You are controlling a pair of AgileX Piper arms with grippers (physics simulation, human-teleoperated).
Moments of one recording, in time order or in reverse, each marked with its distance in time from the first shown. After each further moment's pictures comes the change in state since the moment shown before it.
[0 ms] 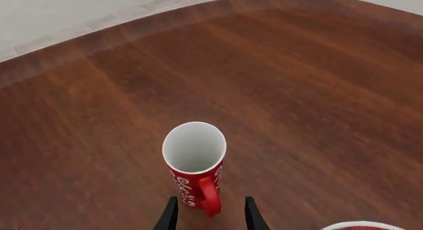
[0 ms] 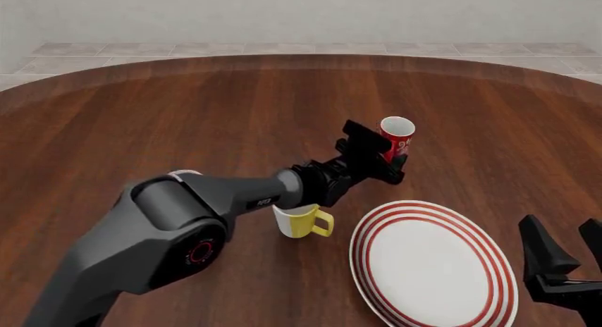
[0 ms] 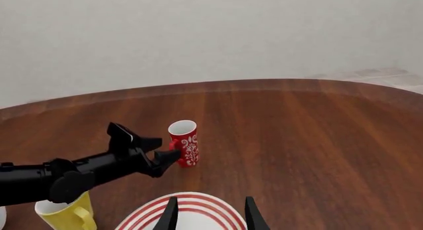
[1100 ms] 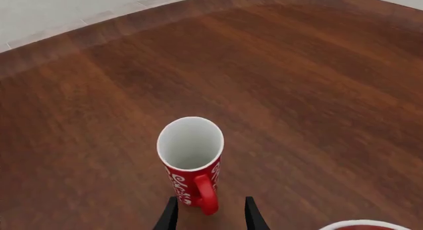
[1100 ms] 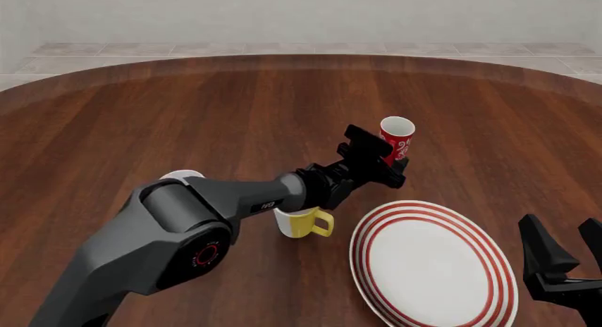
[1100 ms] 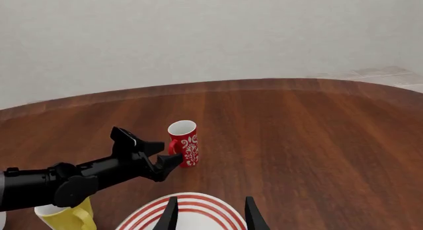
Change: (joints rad) left arm -0.005 0.032 -0.027 0.008 -0.008; right arm -0.002 0.013 0.000 -0.012 0.005
